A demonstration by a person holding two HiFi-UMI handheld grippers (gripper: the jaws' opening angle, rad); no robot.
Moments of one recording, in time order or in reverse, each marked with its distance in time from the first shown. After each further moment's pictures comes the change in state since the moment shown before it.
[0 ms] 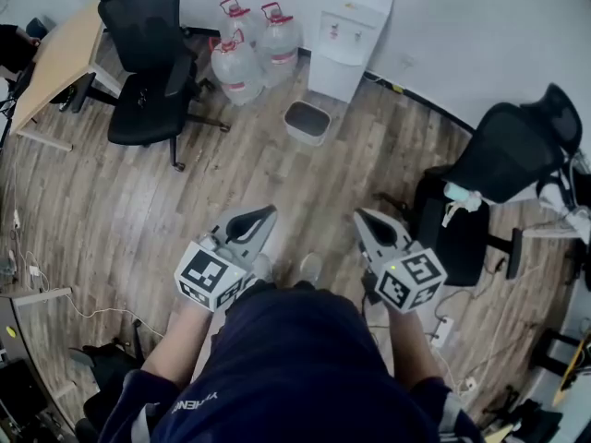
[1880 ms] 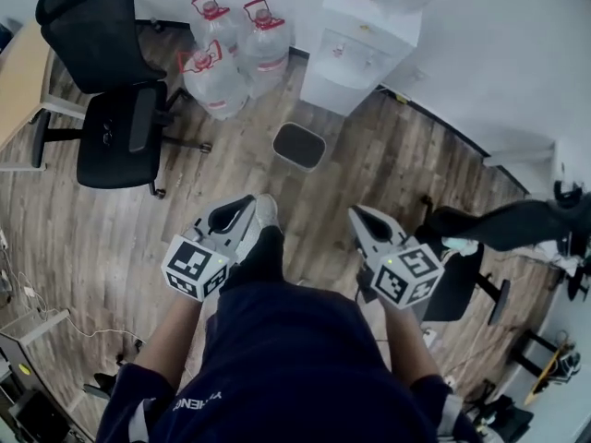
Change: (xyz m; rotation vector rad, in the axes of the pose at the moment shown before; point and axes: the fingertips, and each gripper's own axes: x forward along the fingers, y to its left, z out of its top) left arm 0.209 0.299 0.015 -0.135 0.104 0.034; right arm 0.264 -0.186 0.110 0.123 0.155 -0.042
